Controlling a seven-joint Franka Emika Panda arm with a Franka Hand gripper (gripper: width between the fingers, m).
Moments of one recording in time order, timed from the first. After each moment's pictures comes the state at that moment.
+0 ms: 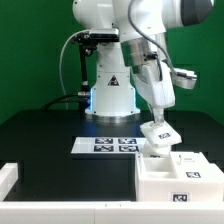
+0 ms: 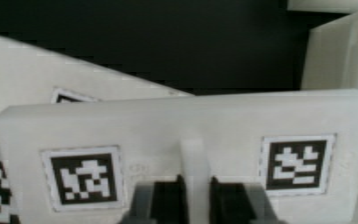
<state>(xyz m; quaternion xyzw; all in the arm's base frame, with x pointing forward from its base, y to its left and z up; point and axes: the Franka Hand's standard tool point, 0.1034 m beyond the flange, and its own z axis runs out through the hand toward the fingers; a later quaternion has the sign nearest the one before) 0.464 0.049 0.092 -0.73 0.67 0.07 0.09</state>
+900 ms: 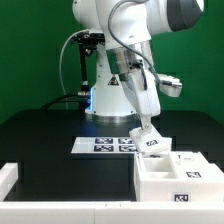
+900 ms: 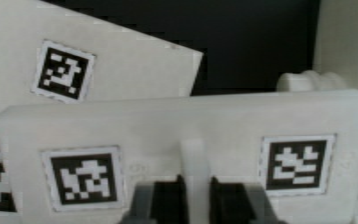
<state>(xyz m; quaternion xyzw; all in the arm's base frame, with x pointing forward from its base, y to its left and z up) 0.458 0.037 0.079 -0.72 0.69 0.08 0.09</state>
